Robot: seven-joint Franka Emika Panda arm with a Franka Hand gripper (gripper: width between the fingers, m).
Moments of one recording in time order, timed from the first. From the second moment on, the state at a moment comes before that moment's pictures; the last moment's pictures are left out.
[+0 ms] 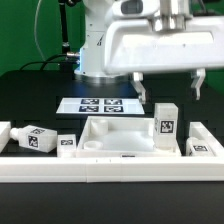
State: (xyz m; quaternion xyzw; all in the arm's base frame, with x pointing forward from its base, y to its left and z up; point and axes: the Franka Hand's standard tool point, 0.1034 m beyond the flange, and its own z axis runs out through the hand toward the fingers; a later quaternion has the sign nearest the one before) arm 0.620 0.061 0.115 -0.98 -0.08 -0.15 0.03
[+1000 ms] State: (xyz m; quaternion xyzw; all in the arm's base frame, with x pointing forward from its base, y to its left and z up) arm 0.618 0.038 0.116 -0.99 -0.11 -0.02 0.00
